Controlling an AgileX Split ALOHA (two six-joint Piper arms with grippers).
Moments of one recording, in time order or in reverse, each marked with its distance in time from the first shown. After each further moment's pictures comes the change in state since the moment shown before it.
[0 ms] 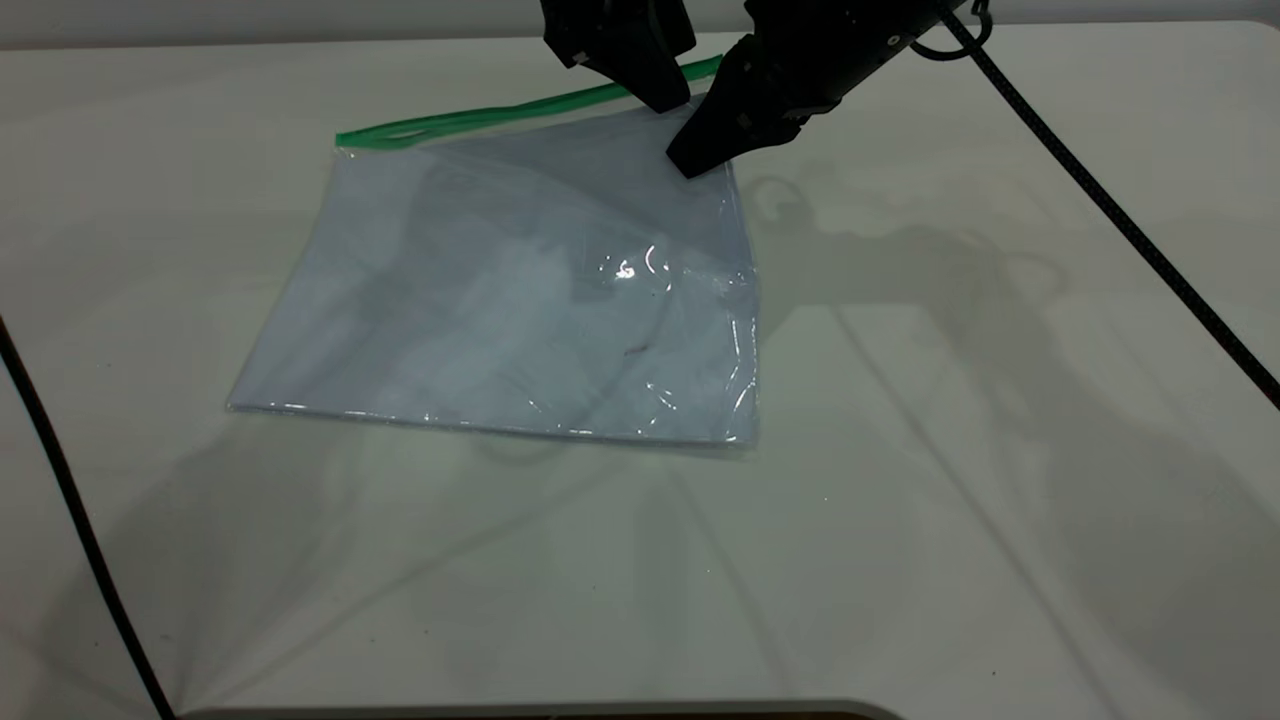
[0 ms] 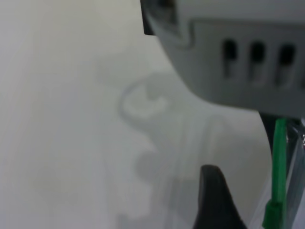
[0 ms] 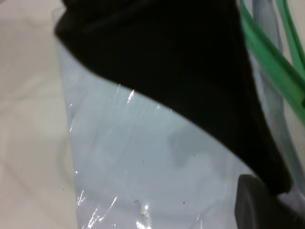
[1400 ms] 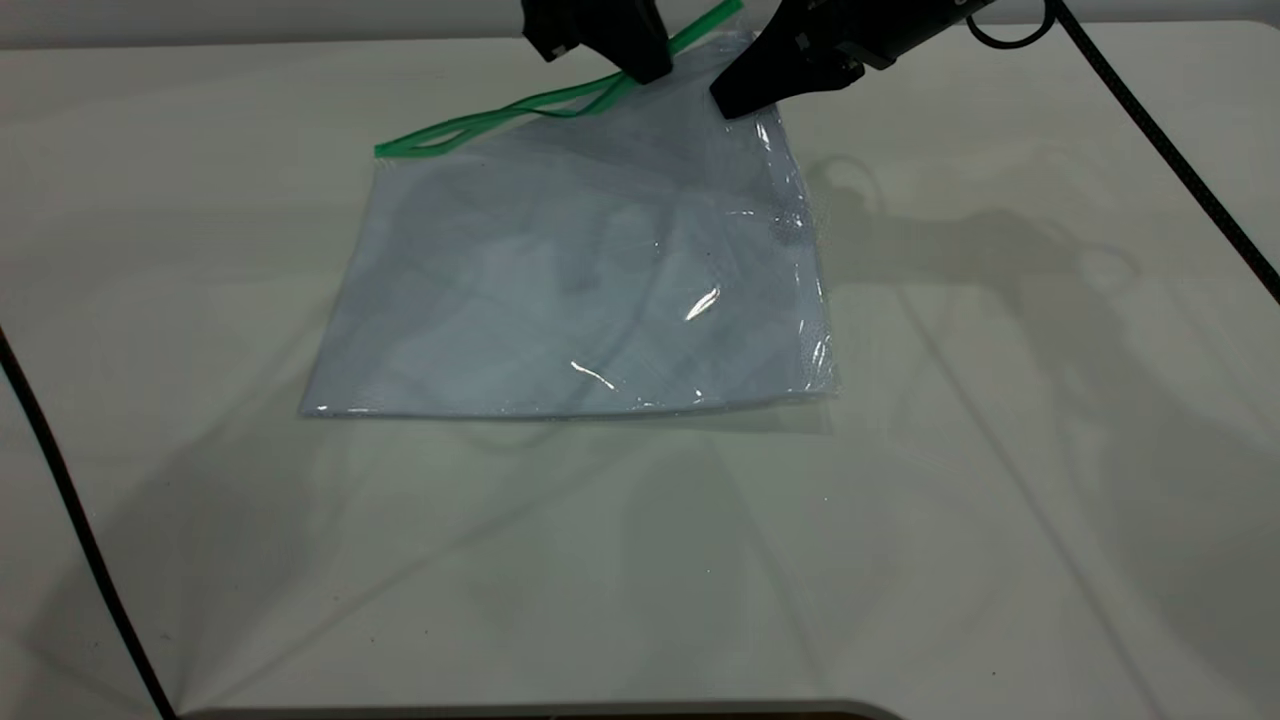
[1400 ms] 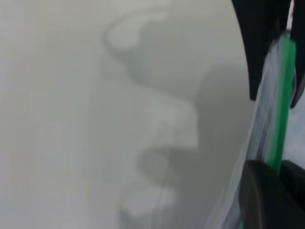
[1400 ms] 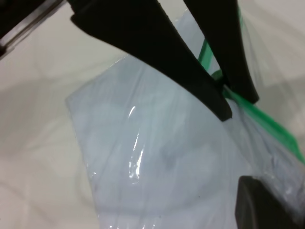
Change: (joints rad) left arm 0.028 0.002 -0.006 0.038 0.003 -0.016; right arm -0.117 -0.002 0.003 0.145 0.103 -0.007
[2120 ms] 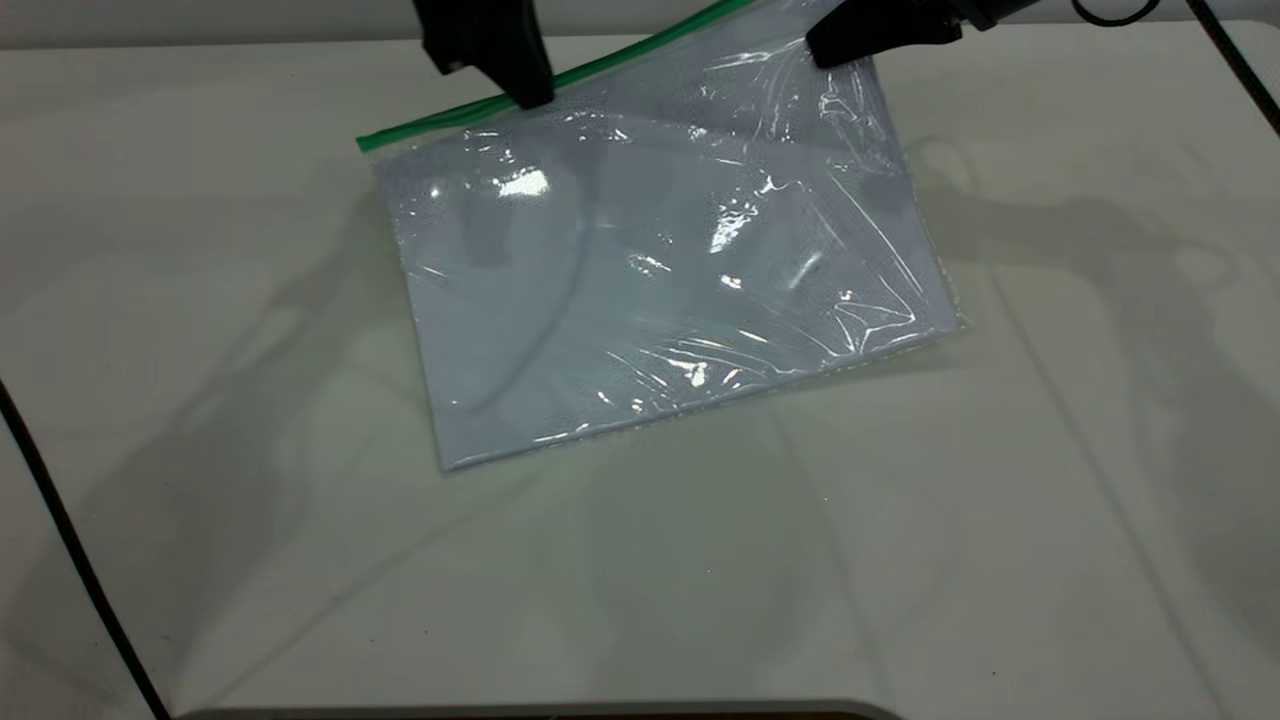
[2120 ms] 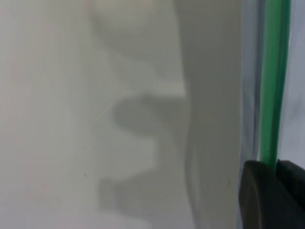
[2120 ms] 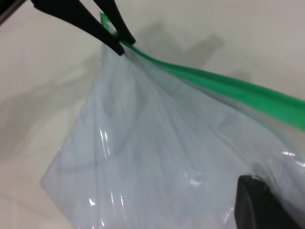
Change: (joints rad) left arm 0.081 0.011 -0.004 0.172 0.063 -0.118; right arm -0.138 -0.008 0.000 0.021 0.056 0.007
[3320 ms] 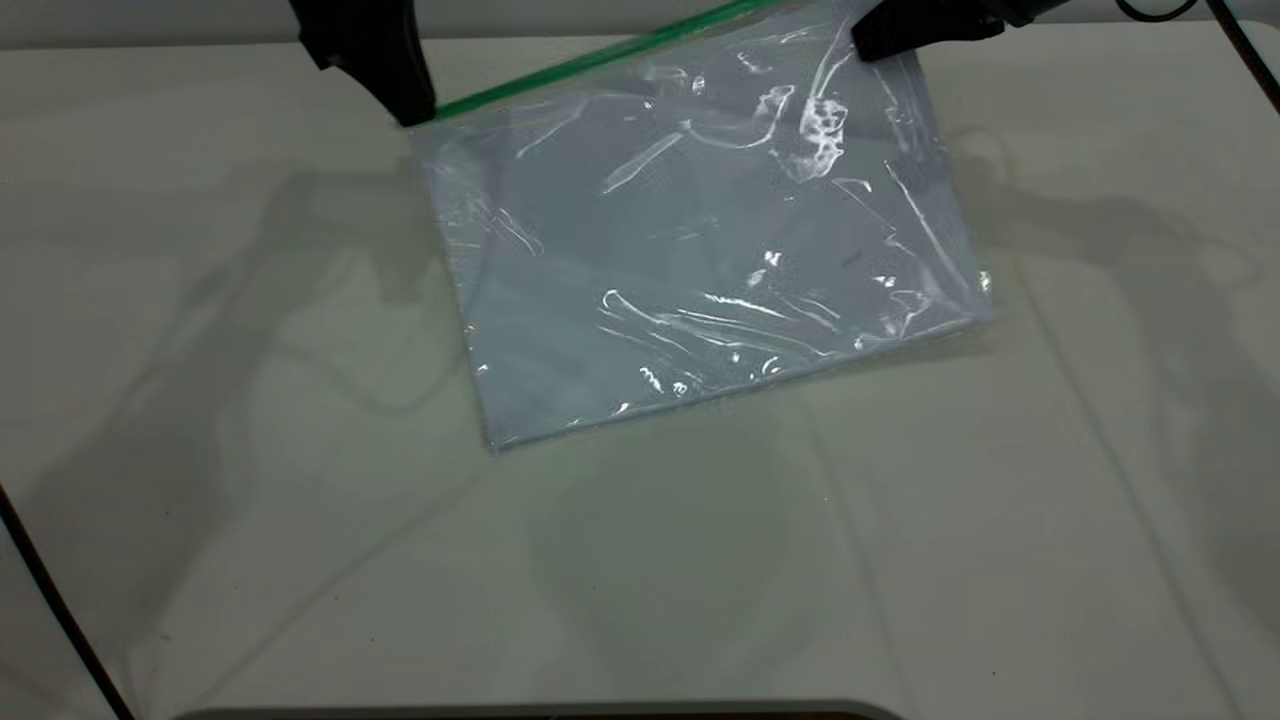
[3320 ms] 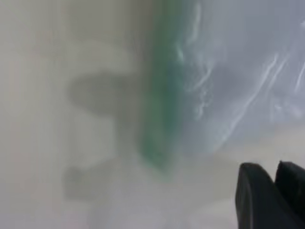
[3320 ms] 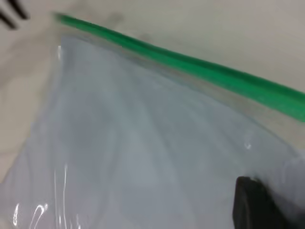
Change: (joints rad) left arm 0.107 0.000 0.001 0.056 0.128 -0.047; right arm -0.032 0.000 0.000 -0.003 -0.126 0.009
